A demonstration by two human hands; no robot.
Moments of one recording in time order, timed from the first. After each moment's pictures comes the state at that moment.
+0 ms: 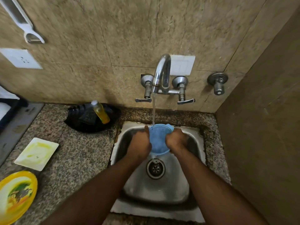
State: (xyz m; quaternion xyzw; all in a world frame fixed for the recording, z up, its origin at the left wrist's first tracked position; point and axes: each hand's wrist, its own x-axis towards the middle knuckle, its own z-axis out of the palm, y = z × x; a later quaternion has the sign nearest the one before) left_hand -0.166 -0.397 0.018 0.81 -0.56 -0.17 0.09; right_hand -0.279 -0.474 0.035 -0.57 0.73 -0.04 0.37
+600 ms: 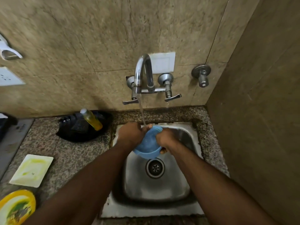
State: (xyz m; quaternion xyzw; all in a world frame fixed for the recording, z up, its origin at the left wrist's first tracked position) left_hand -0.144 -0.431 0.038 0.83 -0.54 -0.11 0.03; right_hand -0.283 -0.475 0.043 -0.51 0.69 0.05 0.51
